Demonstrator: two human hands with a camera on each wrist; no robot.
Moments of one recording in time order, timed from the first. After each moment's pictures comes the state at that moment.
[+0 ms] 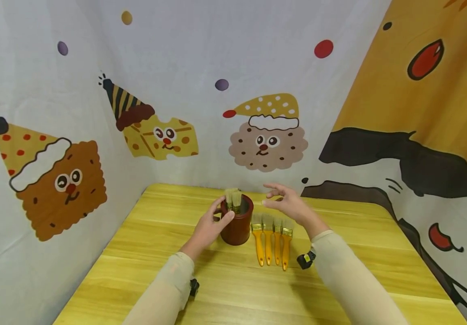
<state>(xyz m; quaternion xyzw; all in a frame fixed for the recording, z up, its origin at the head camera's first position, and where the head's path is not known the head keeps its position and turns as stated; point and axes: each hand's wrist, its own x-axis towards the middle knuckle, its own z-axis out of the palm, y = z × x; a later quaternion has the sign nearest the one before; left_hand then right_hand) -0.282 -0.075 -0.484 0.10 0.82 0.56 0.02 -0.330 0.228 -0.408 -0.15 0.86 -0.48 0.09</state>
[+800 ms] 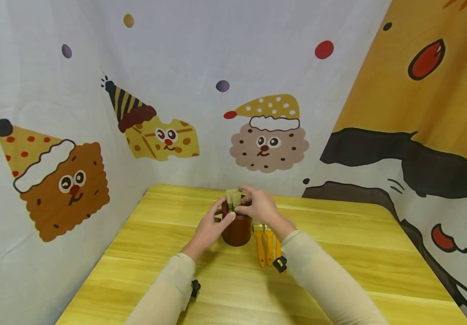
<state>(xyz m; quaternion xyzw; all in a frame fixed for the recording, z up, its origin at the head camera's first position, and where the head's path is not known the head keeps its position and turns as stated) -0.279 -0.073 -0.481 0.09 0.82 0.57 0.02 -0.326 0.131 -0.411 -0.19 0.93 -0.32 -0.02</state>
